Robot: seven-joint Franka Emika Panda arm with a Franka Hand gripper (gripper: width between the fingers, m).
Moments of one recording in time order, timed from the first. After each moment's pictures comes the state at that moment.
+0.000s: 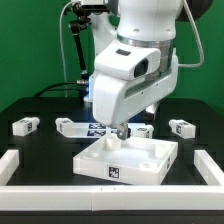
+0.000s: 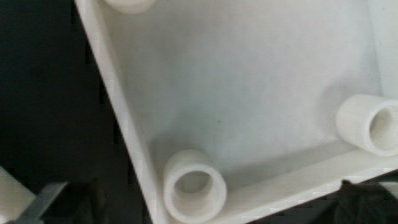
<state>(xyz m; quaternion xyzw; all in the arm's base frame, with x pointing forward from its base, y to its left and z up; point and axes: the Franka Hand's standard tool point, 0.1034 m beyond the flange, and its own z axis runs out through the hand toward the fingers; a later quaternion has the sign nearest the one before) 0.562 0.022 0.089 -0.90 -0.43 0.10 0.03</state>
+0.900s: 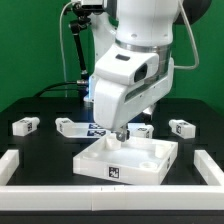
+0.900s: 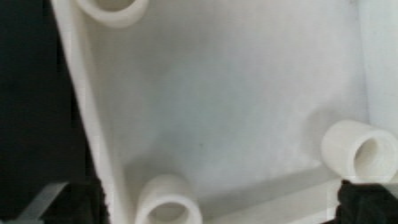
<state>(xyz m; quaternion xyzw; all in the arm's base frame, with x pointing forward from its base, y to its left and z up) 0.532 0.023 0.075 -0.88 -0.46 0.11 0.03</state>
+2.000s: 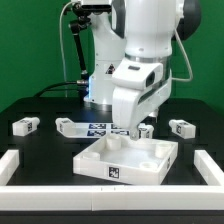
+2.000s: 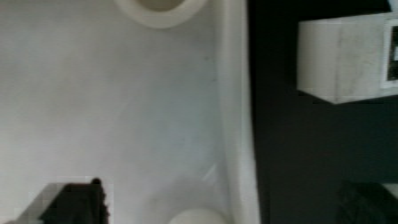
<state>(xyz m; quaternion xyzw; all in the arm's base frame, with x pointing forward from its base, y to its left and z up) 0.442 0.061 0.037 -0.88 -0.47 0.06 0.04</state>
